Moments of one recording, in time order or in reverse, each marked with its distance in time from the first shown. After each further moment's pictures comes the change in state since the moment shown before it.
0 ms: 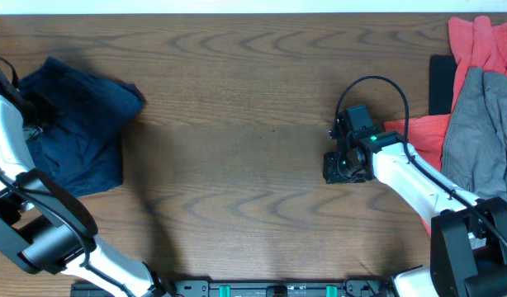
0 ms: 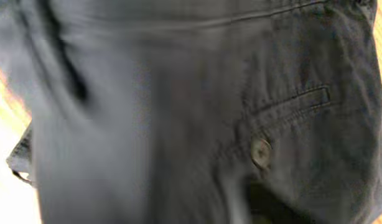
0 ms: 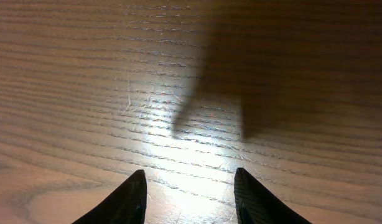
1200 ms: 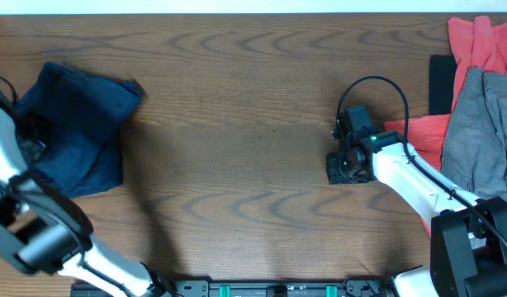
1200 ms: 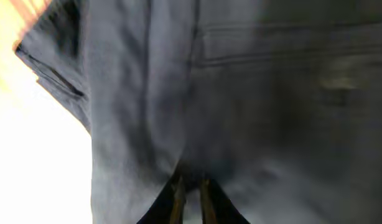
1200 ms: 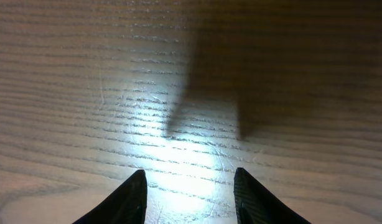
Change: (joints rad) left arm 0.049 0.042 -0.026 -0.196 0.002 -0.154; right arm 0.000 0.000 0.000 -0.020 0.059 0.000
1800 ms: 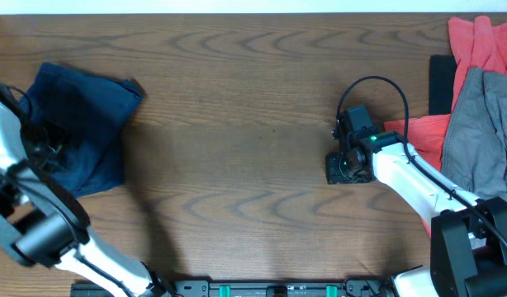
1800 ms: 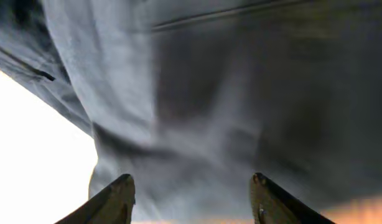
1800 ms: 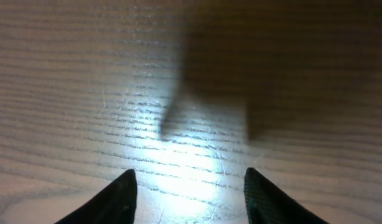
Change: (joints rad) left arm -0.024 -0.026 -0.008 -0.042 0.093 0.038; right arm 0.000 0.000 0.000 0.013 0.000 0.005
